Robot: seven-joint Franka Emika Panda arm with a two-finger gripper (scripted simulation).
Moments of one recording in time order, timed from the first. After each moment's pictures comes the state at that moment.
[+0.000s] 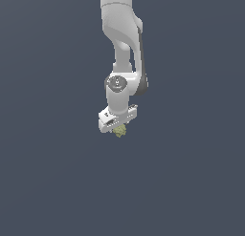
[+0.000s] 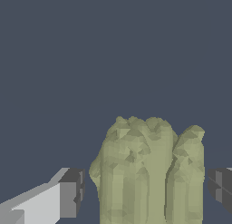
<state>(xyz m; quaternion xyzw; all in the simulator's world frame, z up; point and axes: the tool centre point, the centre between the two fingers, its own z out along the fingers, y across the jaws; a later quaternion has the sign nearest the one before) -0.051 -0.018 0.049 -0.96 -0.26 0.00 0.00</state>
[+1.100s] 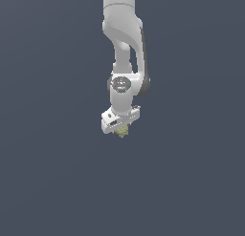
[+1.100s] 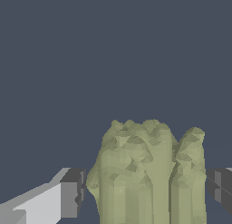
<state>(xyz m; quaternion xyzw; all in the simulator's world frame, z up) -0.045 -0.005 0.049 -0.97 -0.26 0.00 0.00</state>
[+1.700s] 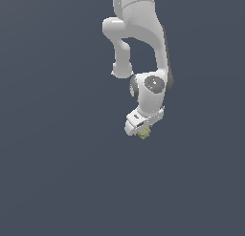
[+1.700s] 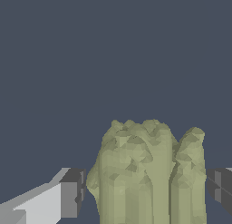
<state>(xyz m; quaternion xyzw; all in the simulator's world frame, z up) -0.028 0.105 0.064 -0.96 -0.26 0.00 0.00</state>
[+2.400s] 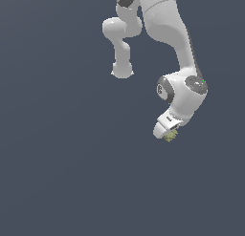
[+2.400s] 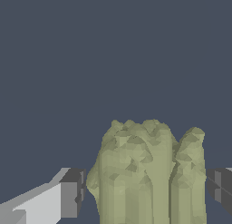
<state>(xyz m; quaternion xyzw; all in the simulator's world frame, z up) -0.006 0.227 0.080 -0.96 -0.26 0.00 0.00</state>
